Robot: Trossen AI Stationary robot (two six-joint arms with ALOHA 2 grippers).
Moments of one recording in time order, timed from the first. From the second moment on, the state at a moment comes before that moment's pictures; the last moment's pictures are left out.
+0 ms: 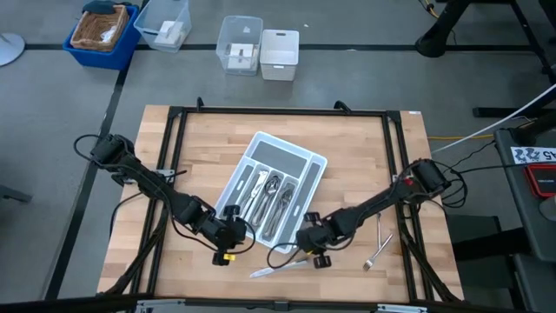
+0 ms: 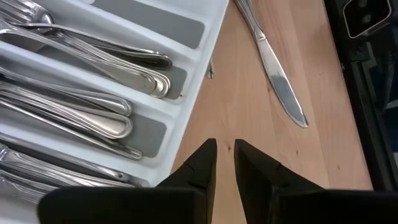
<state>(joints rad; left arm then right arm) -0.57 1.51 0.94 -0.40 -0.20 -0.45 0.49 1.93 1.12 -0.39 -0.06 0.31</state>
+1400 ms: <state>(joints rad) -0.57 1.51 0.94 -0.40 -0.21 -0.47 0.57 1.93 1.21 -0.56 -0.08 0.56</state>
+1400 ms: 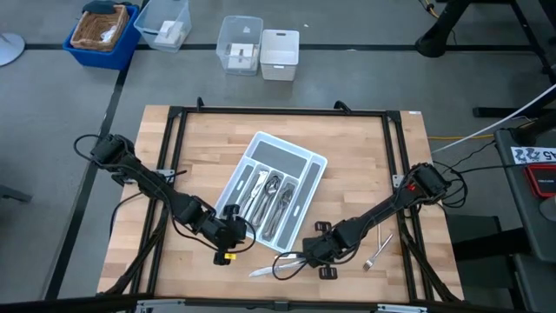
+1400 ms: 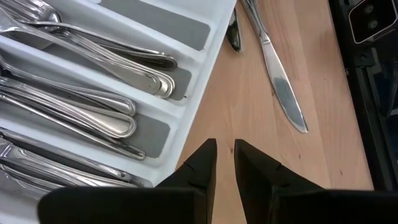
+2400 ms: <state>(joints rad) -0.57 1.51 0.94 -0.40 -0.21 -0.46 0.57 1.98 1.24 -0.55 -0.07 0.65</state>
